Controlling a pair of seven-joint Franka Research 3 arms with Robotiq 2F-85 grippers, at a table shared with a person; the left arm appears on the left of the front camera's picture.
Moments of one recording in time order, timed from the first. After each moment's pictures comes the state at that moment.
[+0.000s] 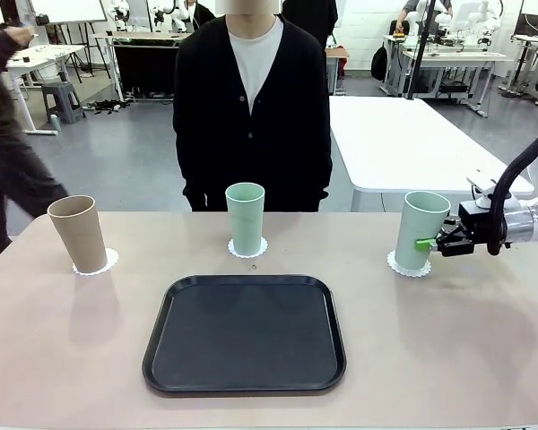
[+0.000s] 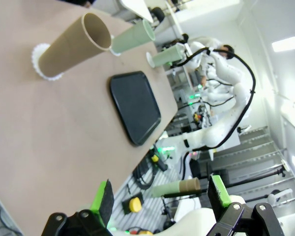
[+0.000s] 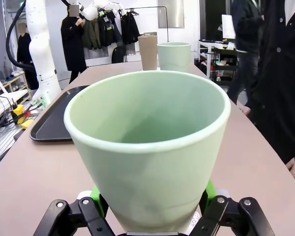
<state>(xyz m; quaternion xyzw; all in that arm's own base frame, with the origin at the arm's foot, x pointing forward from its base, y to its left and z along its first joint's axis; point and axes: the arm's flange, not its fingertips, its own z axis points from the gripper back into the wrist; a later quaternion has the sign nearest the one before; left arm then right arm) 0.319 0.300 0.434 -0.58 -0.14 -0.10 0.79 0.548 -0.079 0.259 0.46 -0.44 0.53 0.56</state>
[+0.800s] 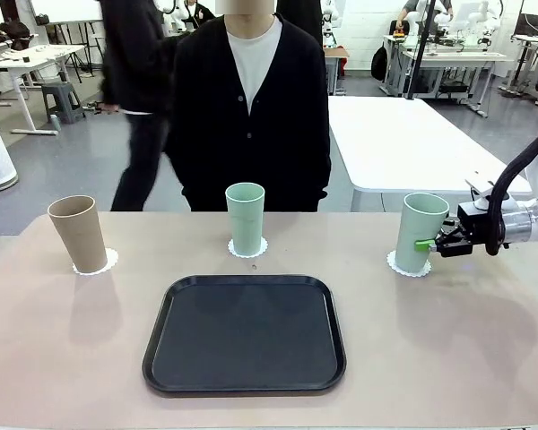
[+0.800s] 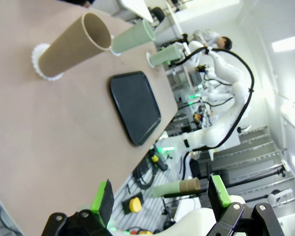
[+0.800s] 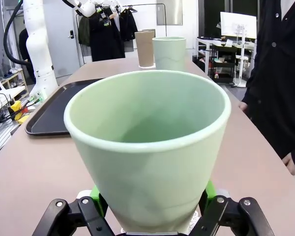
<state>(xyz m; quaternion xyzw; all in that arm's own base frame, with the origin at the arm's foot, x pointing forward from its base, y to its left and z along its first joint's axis) 0.319 0.300 0.434 -0.58 -0.14 -0.10 0.79 0.556 -0.084 0.252 0.45 -0.44 0.53 0.57</state>
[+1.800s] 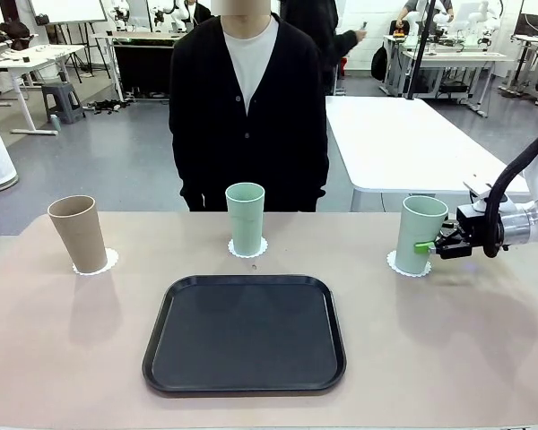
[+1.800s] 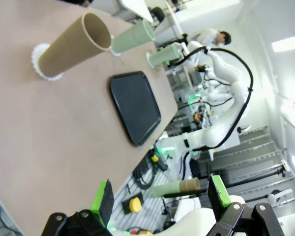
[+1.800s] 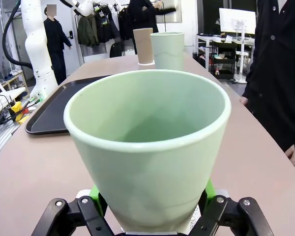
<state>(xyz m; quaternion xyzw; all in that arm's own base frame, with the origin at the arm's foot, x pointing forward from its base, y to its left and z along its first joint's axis) 0.319 0.300 0.434 -0.58 -0.14 -0.10 0.79 0.557 -0.085 0.245 0.46 -0.43 0.52 0.58</state>
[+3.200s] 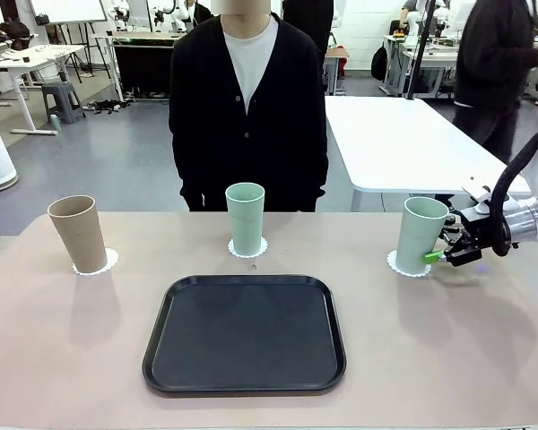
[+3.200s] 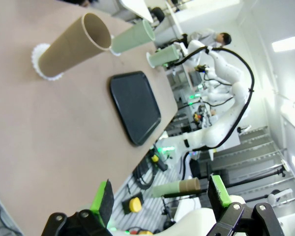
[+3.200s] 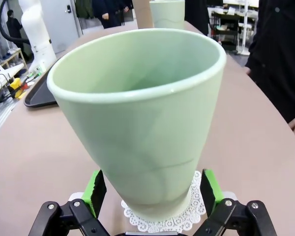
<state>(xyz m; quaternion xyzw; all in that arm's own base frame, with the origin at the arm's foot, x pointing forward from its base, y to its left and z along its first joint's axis) 0.319 0.300 0.434 -0.58 -0.14 -0.10 0.79 0.559 -0.100 0.246 0.41 -0.38 0.56 0.62</state>
